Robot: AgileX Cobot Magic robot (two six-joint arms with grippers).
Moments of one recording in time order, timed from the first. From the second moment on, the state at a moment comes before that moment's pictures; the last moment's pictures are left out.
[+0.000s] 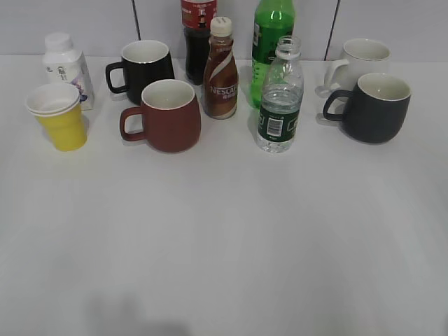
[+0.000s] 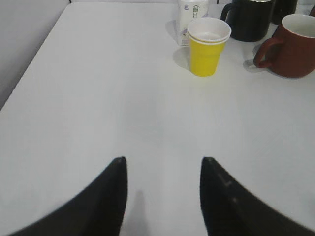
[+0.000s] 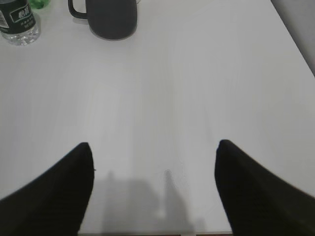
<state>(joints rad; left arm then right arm) -0.08 -0.01 -0.52 0.07 1.06 -0.06 -0.01 -0.01 -0.51 0.00 1.04 -0.05</state>
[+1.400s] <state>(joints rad) -0.08 -0.01 -0.52 0.07 1.06 -0.06 -0.01 -0.01 -0.51 0.00 1.04 -0.05</state>
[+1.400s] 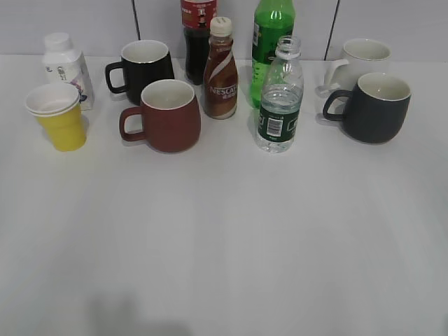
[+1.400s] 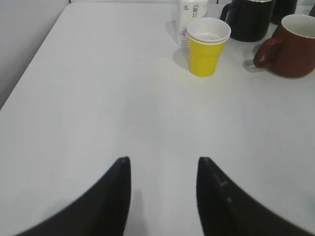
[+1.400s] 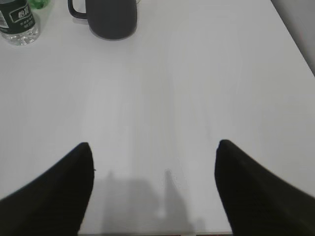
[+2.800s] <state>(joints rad) -0.14 1.20 -0.46 0.14 -0.39 -0.06 0.26 1.05 -0.53 0.10 -0.27 -0.18</state>
